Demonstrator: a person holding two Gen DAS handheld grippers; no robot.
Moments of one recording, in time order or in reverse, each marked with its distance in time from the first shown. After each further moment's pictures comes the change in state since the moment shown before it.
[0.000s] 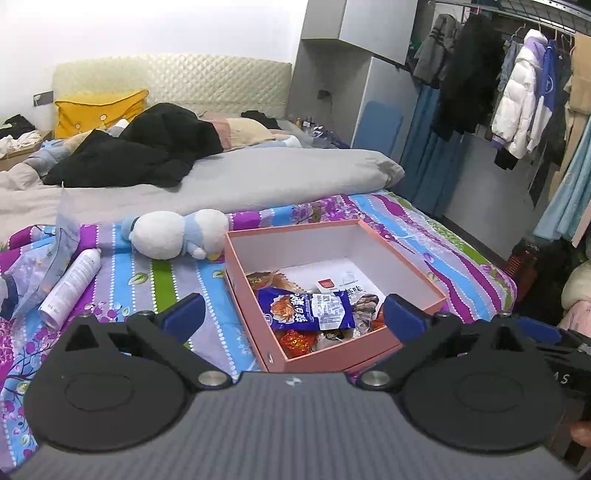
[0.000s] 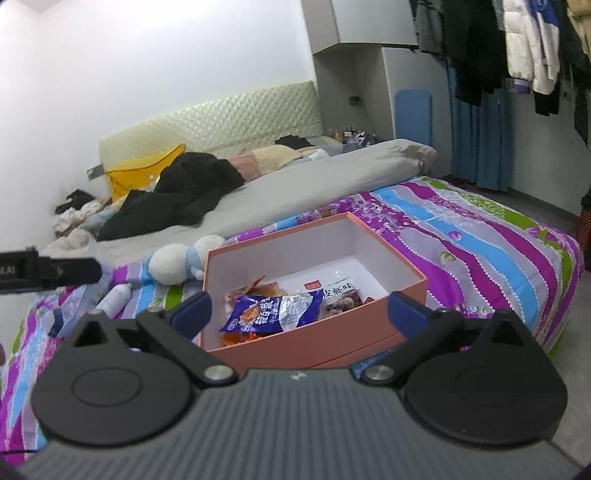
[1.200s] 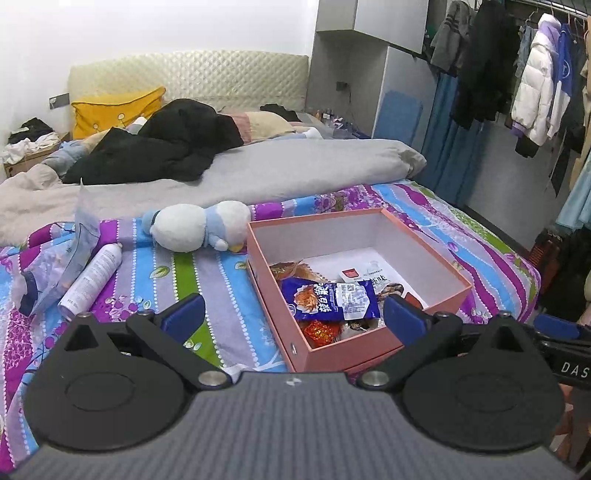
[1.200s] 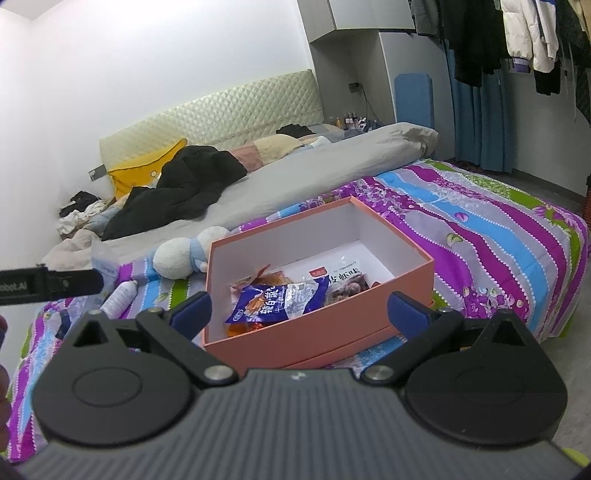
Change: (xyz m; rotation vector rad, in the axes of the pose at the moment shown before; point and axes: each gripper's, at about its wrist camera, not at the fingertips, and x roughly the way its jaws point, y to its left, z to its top) left arm 0.007 -0.001 -0.010 0.025 0.022 0.079; right arm 0.006 -0.002 -0.006 0.018 0.036 0.018
